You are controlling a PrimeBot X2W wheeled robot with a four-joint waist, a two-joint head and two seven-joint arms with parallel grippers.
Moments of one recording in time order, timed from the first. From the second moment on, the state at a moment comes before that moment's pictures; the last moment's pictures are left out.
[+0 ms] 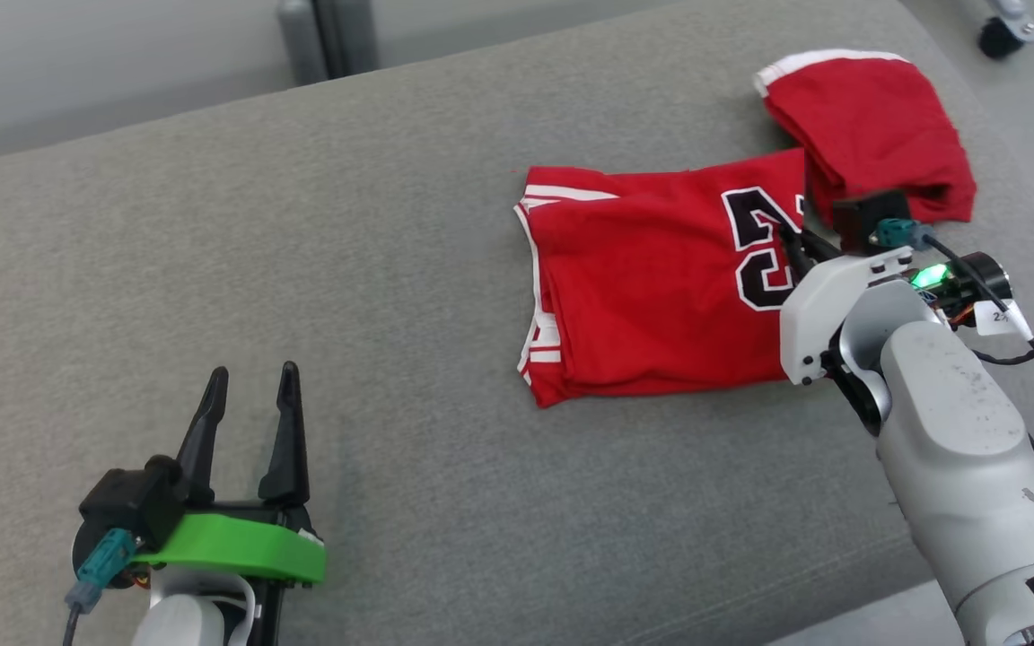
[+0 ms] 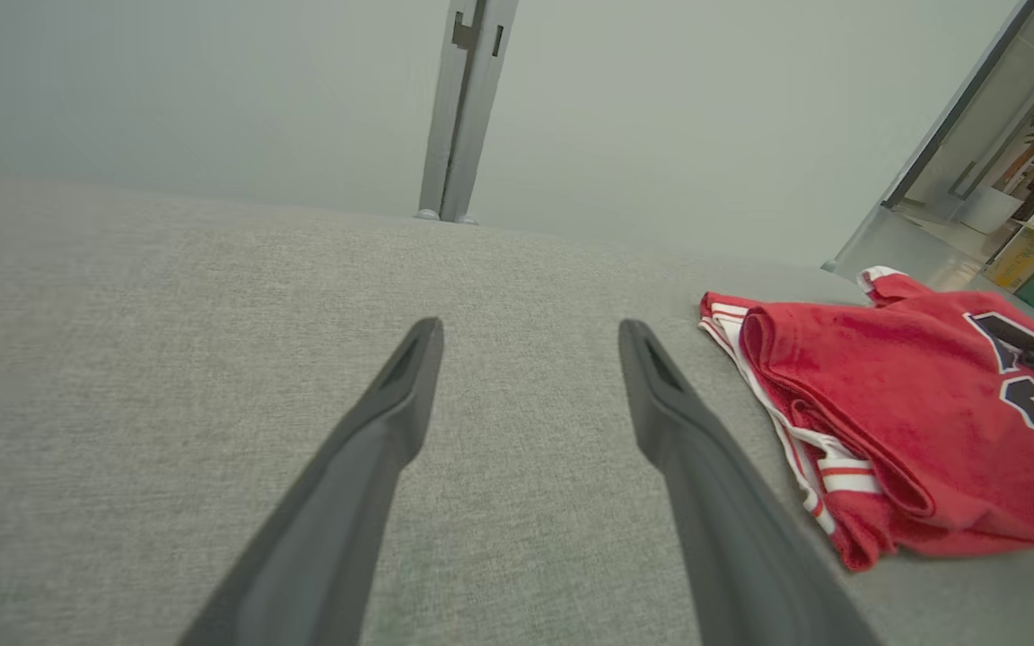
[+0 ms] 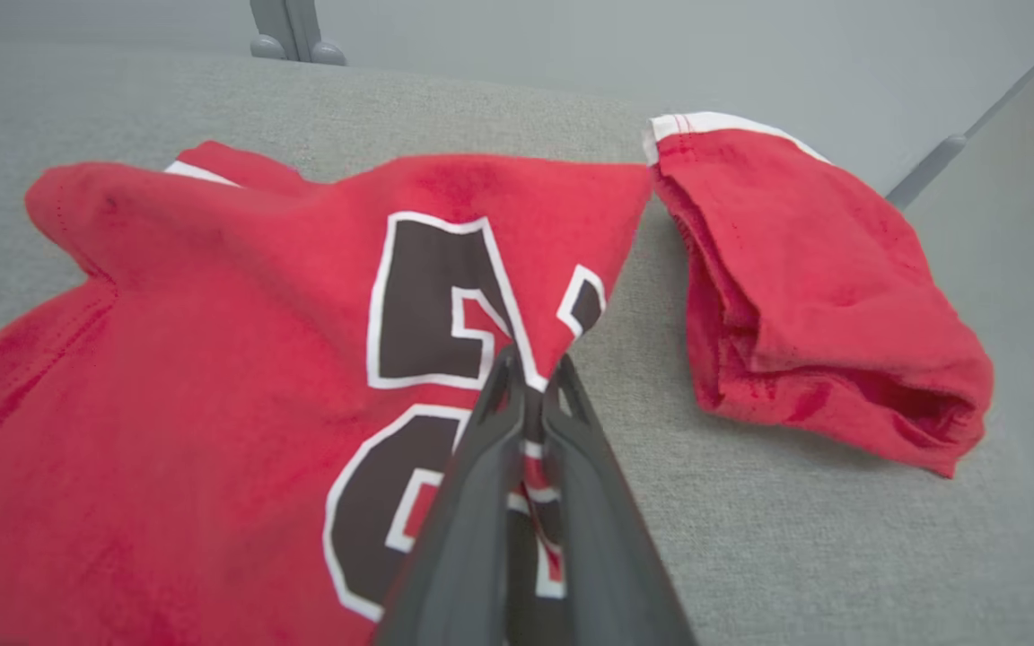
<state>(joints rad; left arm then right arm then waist) -0.12 0.11 -0.13 0.20 -0.41 -0.13 -0.26 -0.75 -0.11 0.12 0.83 0.06 0.13 0.01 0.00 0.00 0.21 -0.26</state>
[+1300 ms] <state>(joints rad) -0.21 0.17 -0.21 0.19 -0.41 -0.13 -0.26 -1.10 -0.38 0.13 0.77 0.01 0.13 0.14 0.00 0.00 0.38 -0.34</state>
